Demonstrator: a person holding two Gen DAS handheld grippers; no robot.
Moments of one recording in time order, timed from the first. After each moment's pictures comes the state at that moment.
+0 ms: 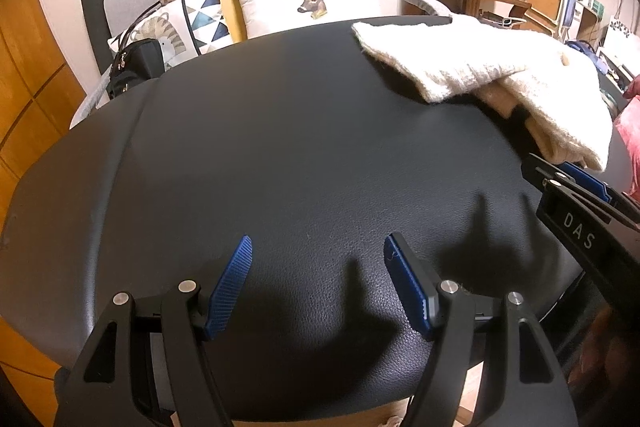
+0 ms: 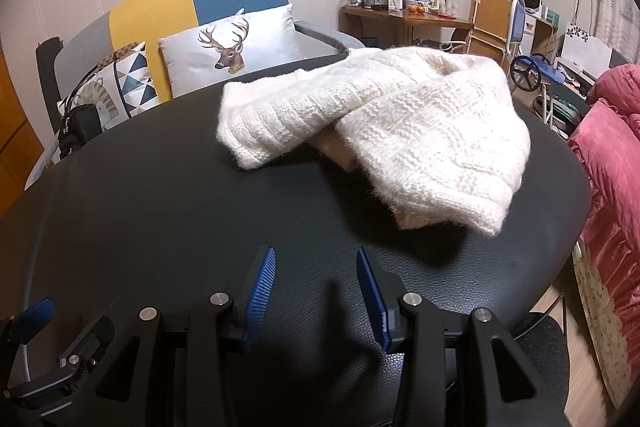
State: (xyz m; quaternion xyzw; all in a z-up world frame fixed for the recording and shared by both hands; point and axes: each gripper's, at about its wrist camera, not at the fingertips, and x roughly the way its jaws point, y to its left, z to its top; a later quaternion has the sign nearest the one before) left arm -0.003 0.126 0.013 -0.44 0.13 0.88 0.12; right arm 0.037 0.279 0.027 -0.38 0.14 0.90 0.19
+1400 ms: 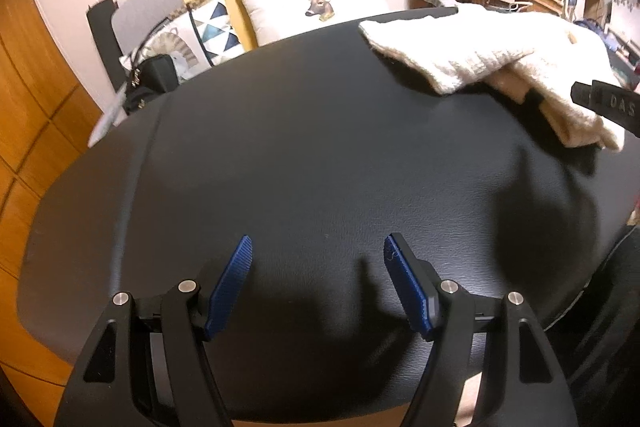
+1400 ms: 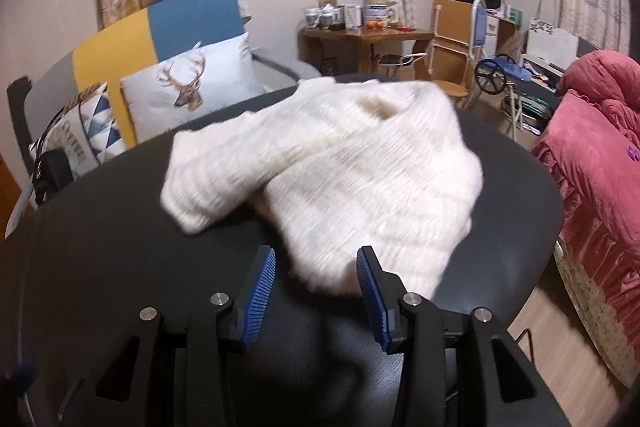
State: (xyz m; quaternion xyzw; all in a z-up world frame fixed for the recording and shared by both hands) left arm -0.006 0.146 0.014 -0.43 0.17 0.88 0.10; right arm 0.031 0.334 0.049 -0.34 0.15 0.89 0.26
